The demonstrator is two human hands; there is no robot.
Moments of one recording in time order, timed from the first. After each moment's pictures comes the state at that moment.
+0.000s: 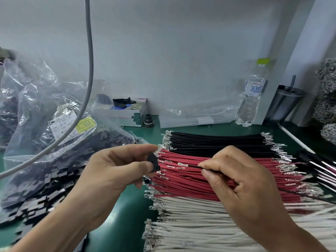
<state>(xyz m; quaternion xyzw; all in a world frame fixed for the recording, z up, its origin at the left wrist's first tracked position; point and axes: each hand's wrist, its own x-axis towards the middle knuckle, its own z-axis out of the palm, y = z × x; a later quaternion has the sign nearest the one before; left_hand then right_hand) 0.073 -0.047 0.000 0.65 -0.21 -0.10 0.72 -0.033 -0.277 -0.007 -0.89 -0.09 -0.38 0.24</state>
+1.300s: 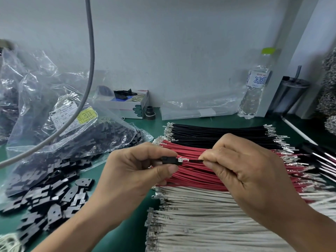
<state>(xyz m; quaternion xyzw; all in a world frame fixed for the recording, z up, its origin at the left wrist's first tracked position) 0.054 -0.063 -0.011 0.66 -0.29 -0.07 0.69 -0.034 -0.281 0.008 -0.92 -0.13 -0.35 0.16</state>
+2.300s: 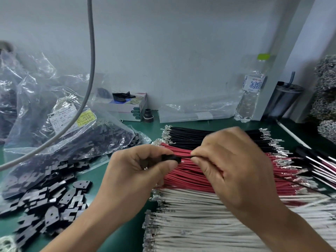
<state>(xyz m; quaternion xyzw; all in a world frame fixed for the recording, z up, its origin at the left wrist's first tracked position) 0.052 -0.069 -0.008 0.71 -0.28 0.01 0.65 -0.025 -0.270 0.007 -0.88 -0.11 -0.45 0.09</state>
